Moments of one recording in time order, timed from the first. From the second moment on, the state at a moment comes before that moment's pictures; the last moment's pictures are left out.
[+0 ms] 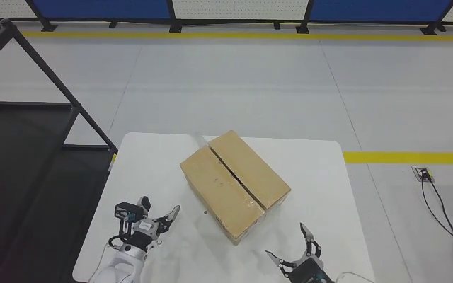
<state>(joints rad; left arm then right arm) 1.43 -1.20 -1.46 -1.63 1.13 -0.17 0.10 -1.71 -1.19 1.31 -1.90 -1.73 -0.12 -0.33</state>
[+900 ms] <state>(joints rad) 1.36 -1.22 -1.47 -1.55 1.02 0.00 0.09 -1.49 -1.30 0.95 -1.68 -1.80 0.33 -0.25</state>
